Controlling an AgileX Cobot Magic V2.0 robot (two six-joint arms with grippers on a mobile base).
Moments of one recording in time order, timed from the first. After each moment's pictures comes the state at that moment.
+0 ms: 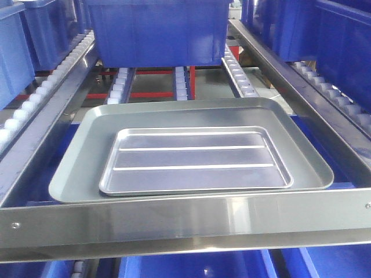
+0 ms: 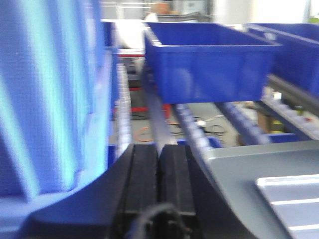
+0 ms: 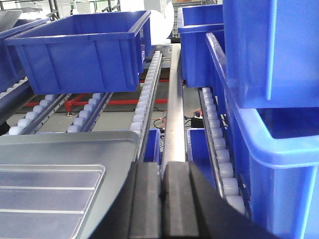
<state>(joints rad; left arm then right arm) -0.13 0.03 -0.03 0.03 -0.06 0.03 0.05 -0.01 0.03 -0.08 -0.03 0.18</state>
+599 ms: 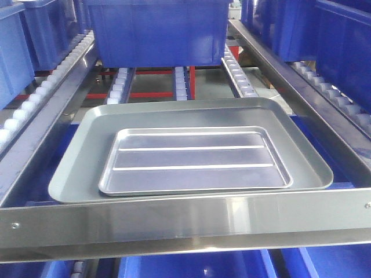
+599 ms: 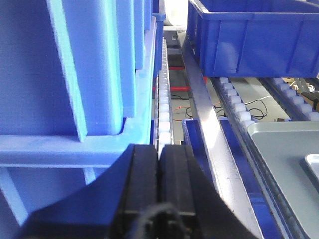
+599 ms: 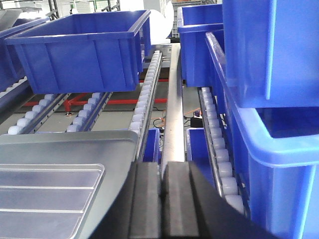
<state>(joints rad) -0.01 -0.01 0.03 0.04 0.00 0.02 0.05 -0.01 0.03 -0.08 -0.03 0.18</state>
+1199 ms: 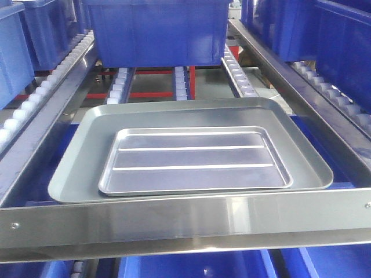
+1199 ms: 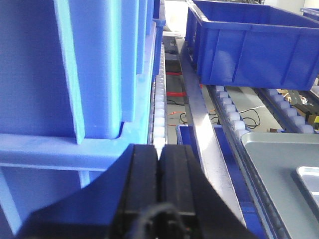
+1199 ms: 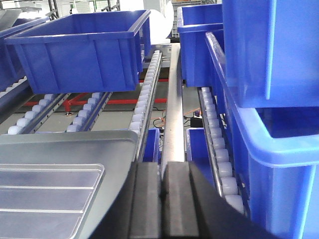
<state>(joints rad) -0.01 -0.01 0.03 -0.02 -0.01 0.02 0.05 -0.01 0.03 -0.08 -0.03 0.18</state>
